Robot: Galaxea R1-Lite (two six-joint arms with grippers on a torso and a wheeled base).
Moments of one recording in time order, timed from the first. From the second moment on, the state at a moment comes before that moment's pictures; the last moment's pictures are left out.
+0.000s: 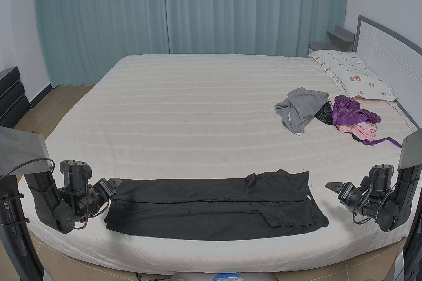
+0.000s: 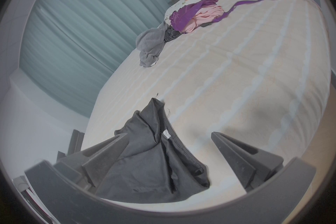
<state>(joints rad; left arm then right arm) -0.06 2.15 -0.35 -1.15 0.08 -0.74 -0.03 2.20 -0.18 -1.39 0.16 0.71</state>
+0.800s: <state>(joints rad) -0.22 2.33 -0.50 -1.15 0.08 -0.79 -0.04 2.26 -0.22 -1.40 0.17 0.73</state>
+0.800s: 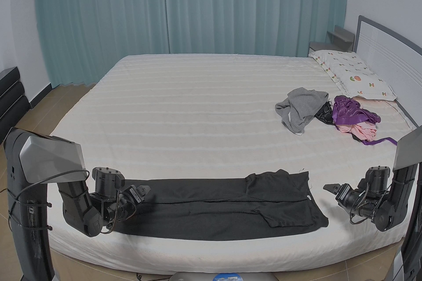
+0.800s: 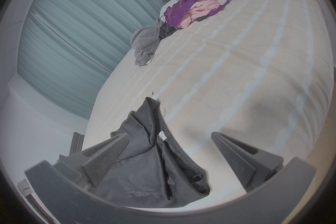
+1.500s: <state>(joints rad) -0.08 2.33 -0.50 -1.16 0.10 -0.78 -0.02 2.30 -0.21 -1.43 0.17 0.73</state>
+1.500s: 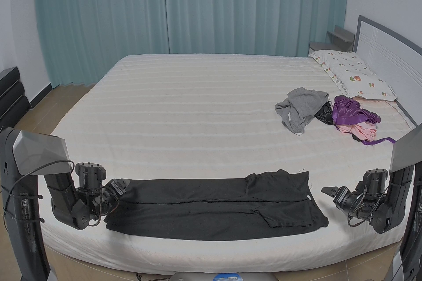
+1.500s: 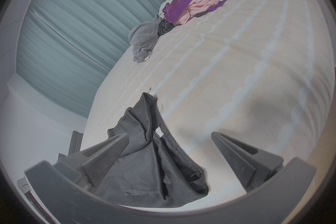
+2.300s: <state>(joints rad) 0.02 2.31 -0.75 -0.92 -0.14 -0.64 -0.02 2.33 -0.21 -1.46 0.17 0.73</state>
